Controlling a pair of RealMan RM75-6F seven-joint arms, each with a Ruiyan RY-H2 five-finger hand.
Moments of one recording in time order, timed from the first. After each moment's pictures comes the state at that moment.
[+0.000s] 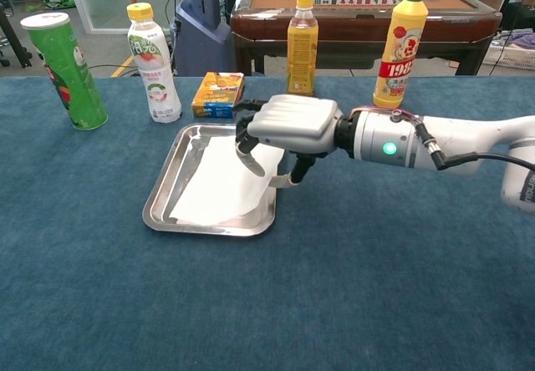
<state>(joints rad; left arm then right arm) 0.03 -1.03 -0.06 -1.68 1.45 1.61 0.13 1.06 -2.07 -0.18 -0.16 -1.86 1.18 0.61</state>
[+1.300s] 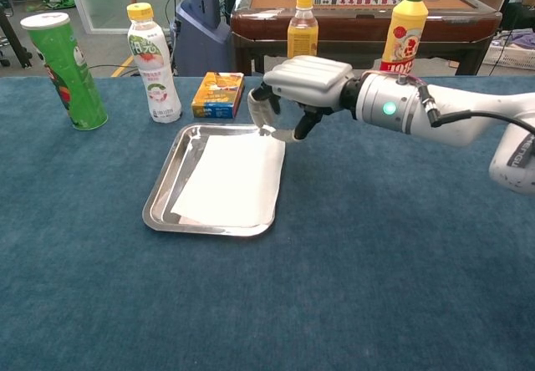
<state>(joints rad) 0.04 -1.03 -0.06 -1.67 1.46 1.61 0.11 1.10 -1.96 -0.07 -0.36 -1.70 1.03 0.55</state>
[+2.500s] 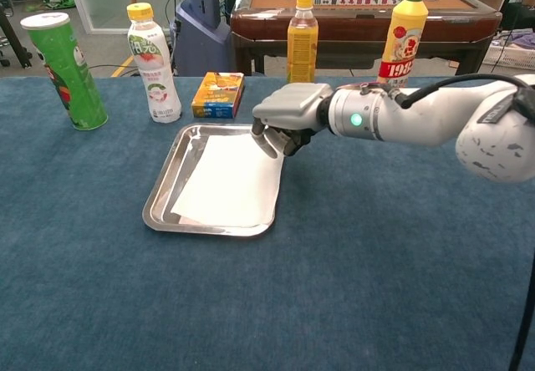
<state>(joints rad) 0.06 -1.03 -0.05 -1.64 1.46 1.63 0.07 1.18 -1.82 0.07 -0.79 -1.47 0.61 0.03</state>
